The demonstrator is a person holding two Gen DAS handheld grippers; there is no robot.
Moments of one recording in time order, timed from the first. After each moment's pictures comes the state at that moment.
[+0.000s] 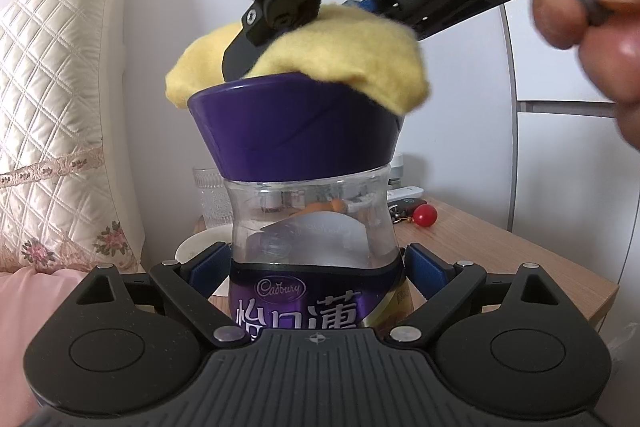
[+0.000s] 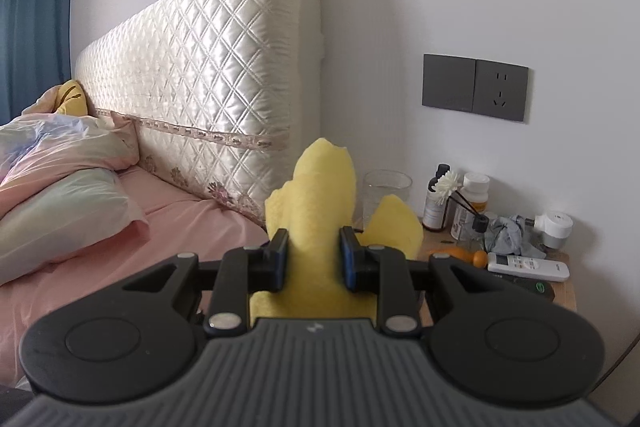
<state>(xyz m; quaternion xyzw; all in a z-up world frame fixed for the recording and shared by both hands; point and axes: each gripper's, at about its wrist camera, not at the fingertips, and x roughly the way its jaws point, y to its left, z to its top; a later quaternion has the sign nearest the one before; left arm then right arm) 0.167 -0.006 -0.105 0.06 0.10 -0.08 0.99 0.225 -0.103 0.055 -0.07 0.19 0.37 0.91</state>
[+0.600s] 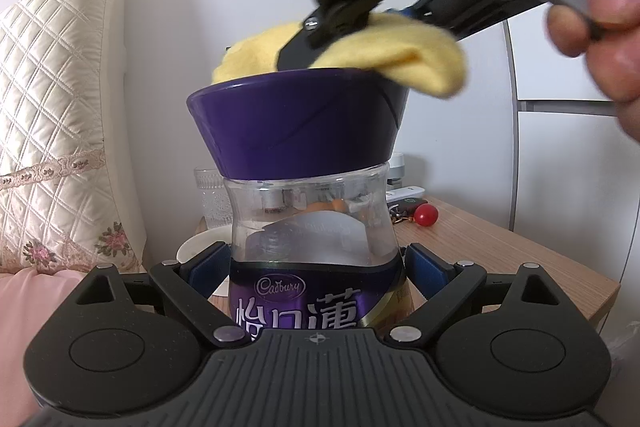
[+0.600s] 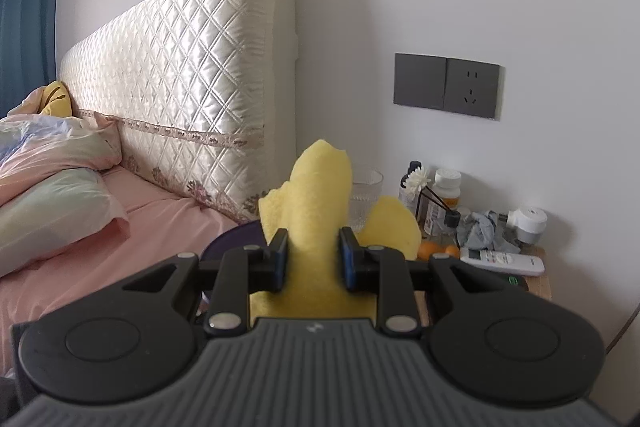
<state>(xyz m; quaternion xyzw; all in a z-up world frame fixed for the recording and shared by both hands) 0.163 -0.017 -0.105 0.06 0.10 -0.07 0.99 0.234 -0.122 0.055 -0.07 0.18 0.34 0.92</state>
